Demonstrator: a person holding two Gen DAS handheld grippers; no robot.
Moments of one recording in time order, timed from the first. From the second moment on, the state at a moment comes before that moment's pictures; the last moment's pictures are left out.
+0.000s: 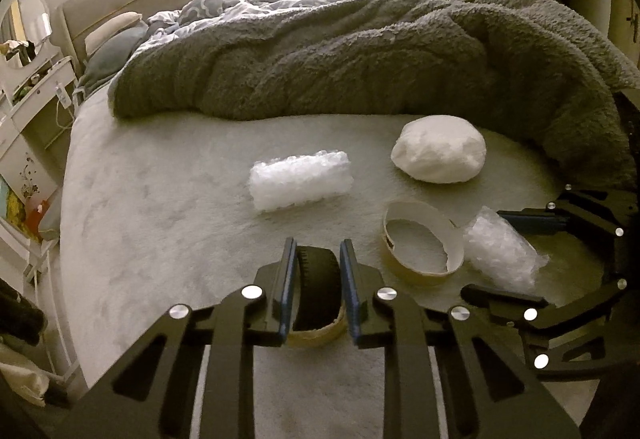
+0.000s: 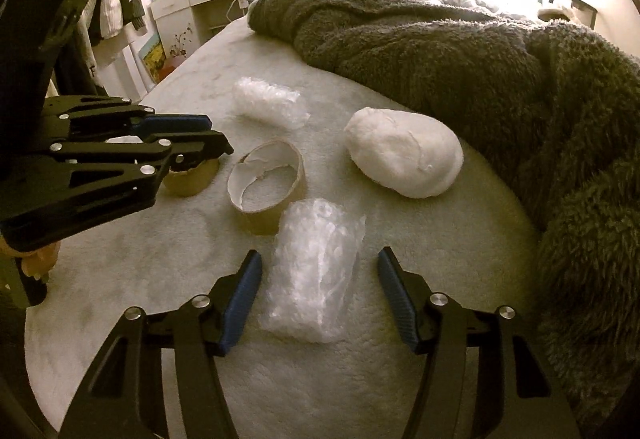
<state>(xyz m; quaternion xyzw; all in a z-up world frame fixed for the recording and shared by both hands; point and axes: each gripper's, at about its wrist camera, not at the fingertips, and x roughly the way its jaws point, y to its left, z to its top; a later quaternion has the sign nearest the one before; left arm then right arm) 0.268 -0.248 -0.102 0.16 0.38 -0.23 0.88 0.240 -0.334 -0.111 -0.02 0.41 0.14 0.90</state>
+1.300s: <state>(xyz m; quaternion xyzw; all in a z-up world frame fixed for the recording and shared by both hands) 0.248 -0.173 -0.036 0.06 0.32 -0.23 0.92 0.257 -0.327 -0.055 0.03 0.38 0.12 0.91</state>
